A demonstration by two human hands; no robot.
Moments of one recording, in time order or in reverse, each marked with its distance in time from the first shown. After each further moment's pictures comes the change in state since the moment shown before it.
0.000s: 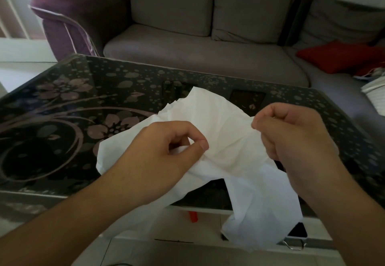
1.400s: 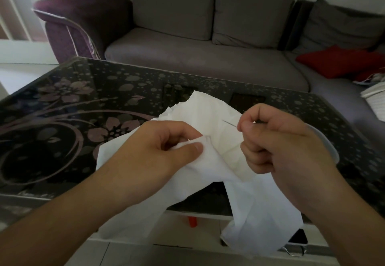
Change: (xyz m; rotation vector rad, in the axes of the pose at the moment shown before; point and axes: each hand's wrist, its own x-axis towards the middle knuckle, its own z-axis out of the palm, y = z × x) left_hand 0.000 0.007 -0.013 -0.255 -0.101 -0.132; right_hand -0.002 -0.014 0.003 0.137 -0.297 0.061
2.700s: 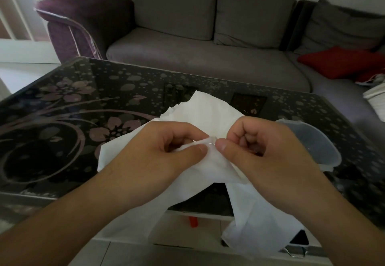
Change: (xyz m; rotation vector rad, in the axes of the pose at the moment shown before) left_hand 0.000 0.000 0.001 0.028 -0.038 0.055; right_hand -0.012 0.008 0.017 -0.412 0.047 -0.296
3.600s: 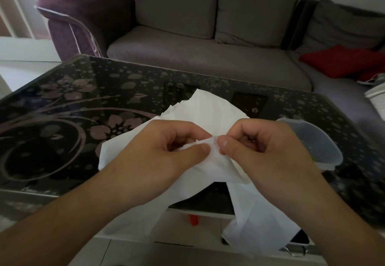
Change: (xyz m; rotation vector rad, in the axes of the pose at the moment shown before) left_hand 0.000 0.001 0.000 -0.002 -0.009 0.008; right_hand 0.000 -0.002 0.005 0.087 0.017 0.061
